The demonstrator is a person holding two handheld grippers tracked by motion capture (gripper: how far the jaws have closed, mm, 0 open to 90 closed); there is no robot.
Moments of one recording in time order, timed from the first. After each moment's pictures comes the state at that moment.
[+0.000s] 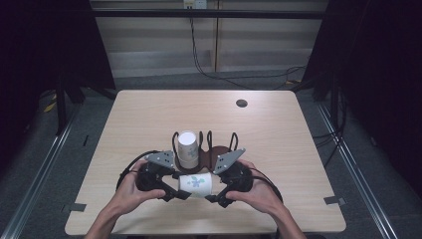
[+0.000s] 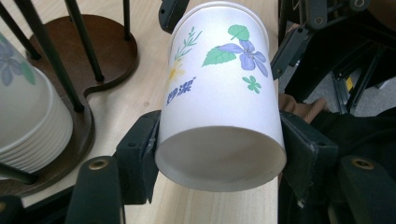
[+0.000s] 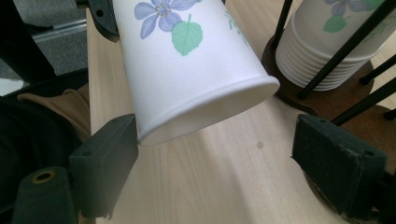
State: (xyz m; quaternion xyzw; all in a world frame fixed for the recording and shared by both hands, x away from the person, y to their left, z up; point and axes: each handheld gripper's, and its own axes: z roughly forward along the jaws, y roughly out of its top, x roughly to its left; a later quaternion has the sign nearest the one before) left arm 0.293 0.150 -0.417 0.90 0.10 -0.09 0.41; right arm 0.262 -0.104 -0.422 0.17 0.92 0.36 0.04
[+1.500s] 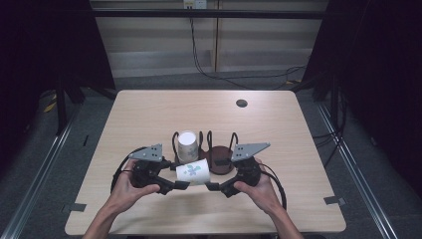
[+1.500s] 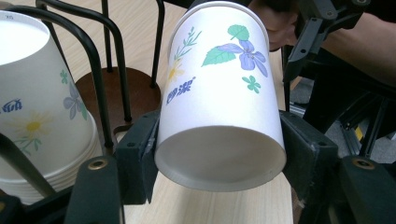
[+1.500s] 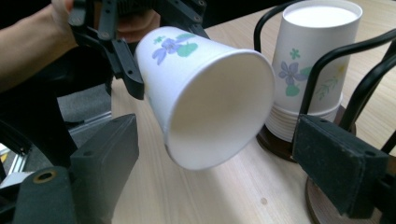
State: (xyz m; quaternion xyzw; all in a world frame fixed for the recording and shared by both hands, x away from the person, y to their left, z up) left arm 0.297 0.166 -0.418 0.85 0.13 -0.06 0.51; right arm 0.269 -0.130 -0.419 0.23 0.82 0.53 0.02
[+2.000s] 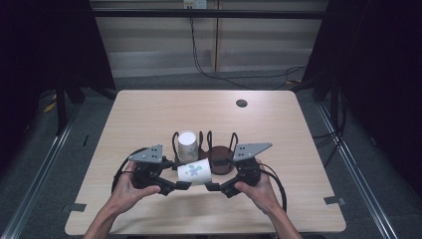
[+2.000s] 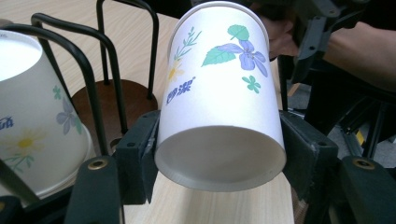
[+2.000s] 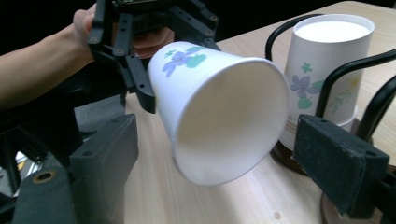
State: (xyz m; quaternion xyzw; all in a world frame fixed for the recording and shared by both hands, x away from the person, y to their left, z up) left arm 0.295 0.163 -0.419 0.84 0.12 -0.05 0.53; right arm 0.268 -0.131 -0.418 0.22 0.80 0.55 0.00
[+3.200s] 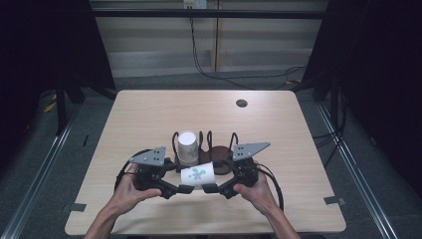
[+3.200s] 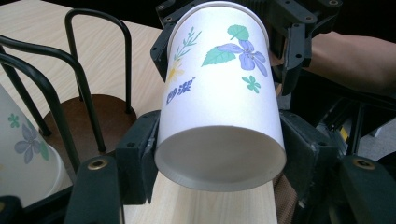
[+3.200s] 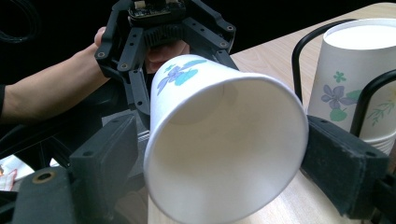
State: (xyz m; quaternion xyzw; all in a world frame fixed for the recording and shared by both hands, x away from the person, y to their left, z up) left arm 0.289 0.156 -0.415 0.83 0.08 -0.07 0.54; right arm 0.269 -0.126 -0.421 0.20 0.79 0.58 -0.05
